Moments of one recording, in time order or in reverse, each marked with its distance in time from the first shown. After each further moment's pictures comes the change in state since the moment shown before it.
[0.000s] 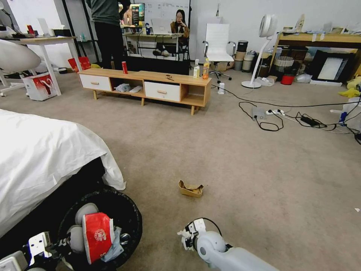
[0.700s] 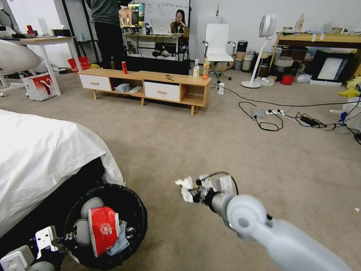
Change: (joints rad) left arm -0.028 -0.003 0.030 -0.015 -0.014 0.000 -0.009; right arm 0.110 -0.236 0.260 0.725 0.285 -0.080 0.106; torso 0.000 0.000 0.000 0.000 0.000
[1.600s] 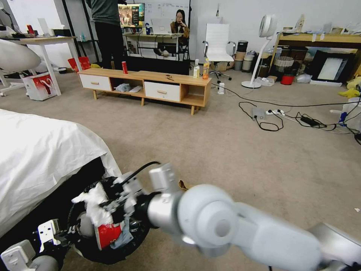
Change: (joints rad) left arm -0.009 0.013 0.009 -0.037 -0.023 0.000 -0.005; right arm 0.386 0.349 -0.381 0.043 0.415 -0.023 0.228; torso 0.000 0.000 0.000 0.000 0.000
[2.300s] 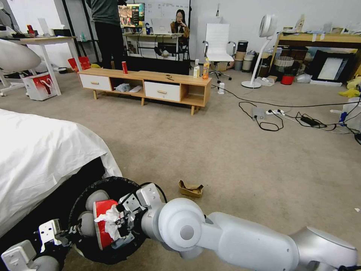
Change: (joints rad) left arm 0.002 -0.007 0.011 -0.004 0.004 0.000 0.002; right arm -0.075 -0.007 -0.095 -0.158 -0.106 -0.037 0.039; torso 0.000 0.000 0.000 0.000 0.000
